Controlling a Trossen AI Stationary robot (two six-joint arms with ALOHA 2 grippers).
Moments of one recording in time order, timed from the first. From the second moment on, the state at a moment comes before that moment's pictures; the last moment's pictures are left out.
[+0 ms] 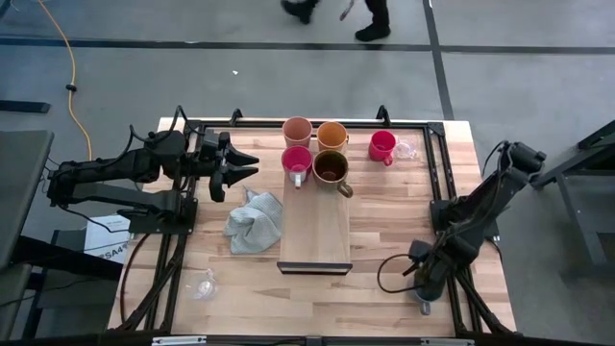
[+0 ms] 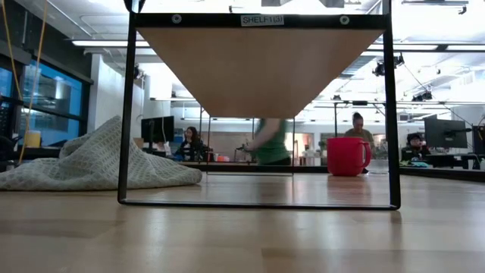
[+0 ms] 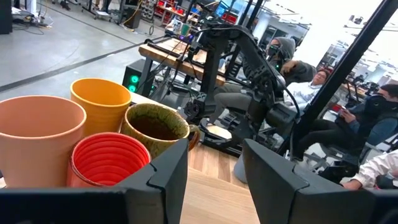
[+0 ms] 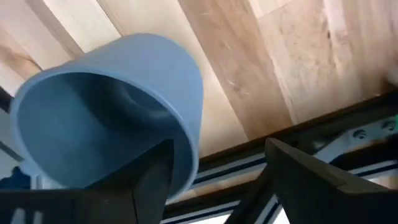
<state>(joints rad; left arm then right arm) 0.22 0.78 0.87 -0.19 0.04 -0.36 0.88 1.29 0.84 -1.06 -0.23 1.35</state>
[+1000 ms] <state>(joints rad) 0.22 0.78 0.87 -0.18 0.03 -0.36 0.79 1.21 1.06 -1.25 -0.15 1.14</state>
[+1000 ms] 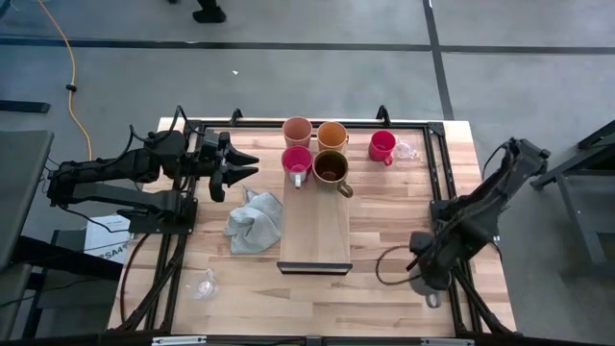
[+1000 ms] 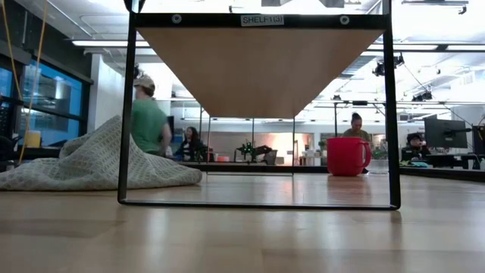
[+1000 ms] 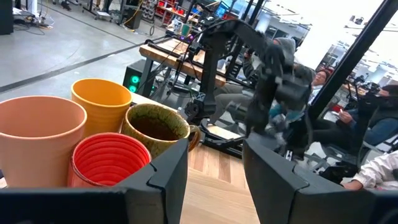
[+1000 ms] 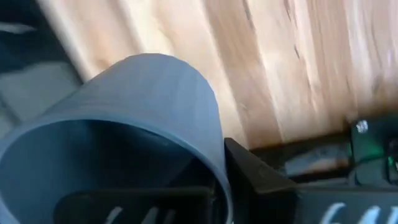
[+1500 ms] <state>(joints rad) 0.22 0.78 0.87 -0.18 0.12 -0.39 0.40 1.34 1.62 -1.30 0.17 0.69</state>
